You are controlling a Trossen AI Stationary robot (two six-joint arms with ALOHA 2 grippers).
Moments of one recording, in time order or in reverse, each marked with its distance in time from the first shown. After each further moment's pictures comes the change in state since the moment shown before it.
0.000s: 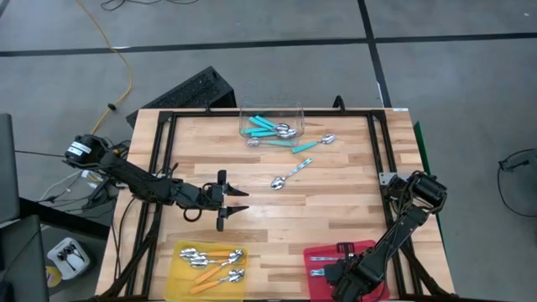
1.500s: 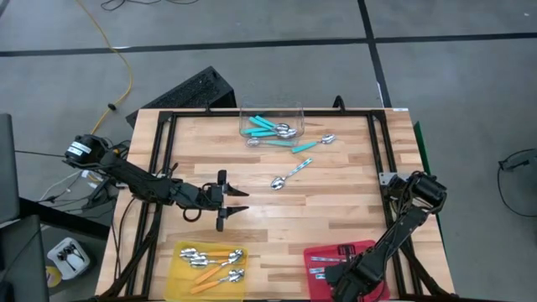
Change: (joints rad) left arm 0.000 0.000 0.000 0.014 0.005 0.015; right arm 0.000 0.000 -0.001 0.026 -0.074 0.000
